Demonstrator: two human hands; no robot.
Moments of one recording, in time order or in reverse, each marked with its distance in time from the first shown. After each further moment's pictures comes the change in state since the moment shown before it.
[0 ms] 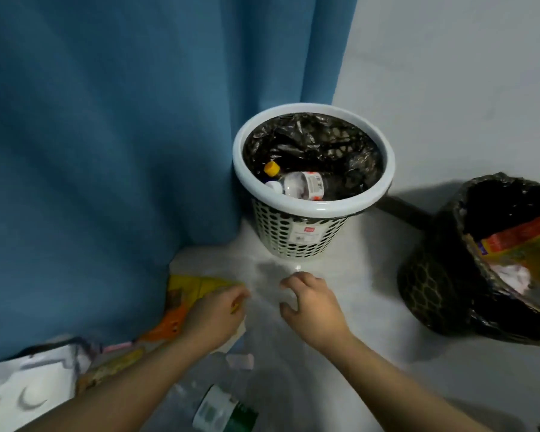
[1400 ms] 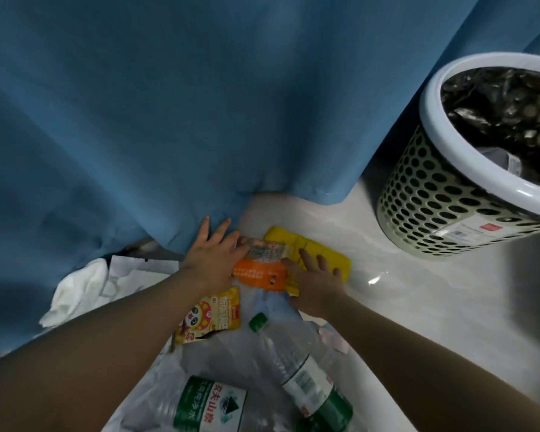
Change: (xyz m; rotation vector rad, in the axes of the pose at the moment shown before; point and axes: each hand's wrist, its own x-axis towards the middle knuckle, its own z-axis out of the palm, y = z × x) left_hand -0.029 -0.185 -0.059 0.860 -0.124 -0.111; right_hand 0.080 -0.114 0.142 -0.447 -0.479 -0.214
